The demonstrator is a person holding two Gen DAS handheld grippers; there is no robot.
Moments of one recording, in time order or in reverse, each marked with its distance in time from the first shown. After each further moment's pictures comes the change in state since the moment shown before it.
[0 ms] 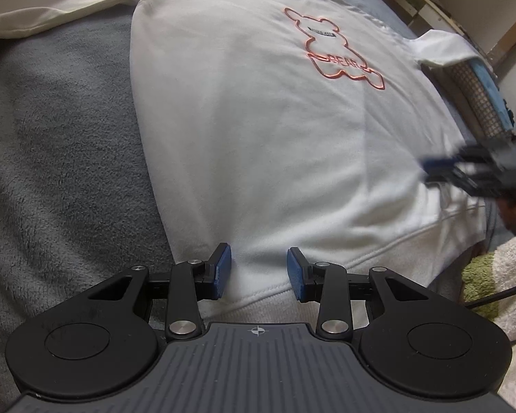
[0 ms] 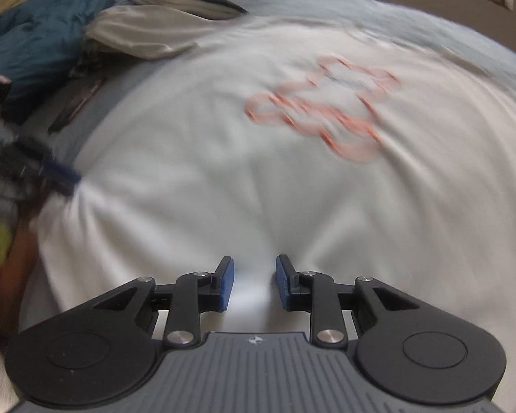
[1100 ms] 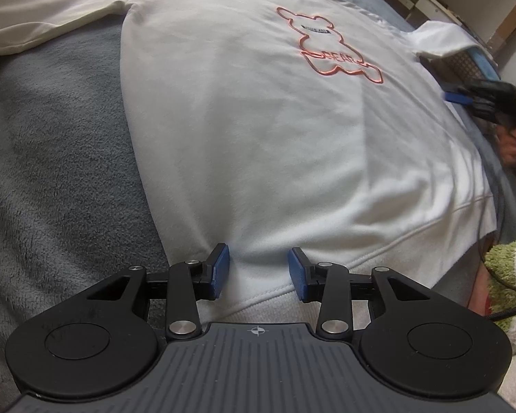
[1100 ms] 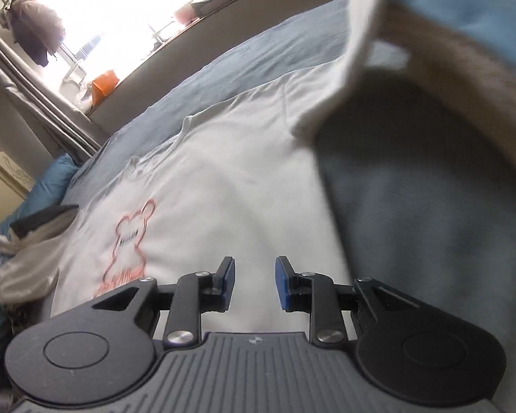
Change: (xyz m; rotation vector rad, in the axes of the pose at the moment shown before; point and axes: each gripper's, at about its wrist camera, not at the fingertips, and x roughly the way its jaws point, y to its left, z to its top) left arm 0.004 -0.010 -0.007 0.028 -0.030 0.039; right arm -0.035 -0.181 0.001 0.782 -0.356 -0.128
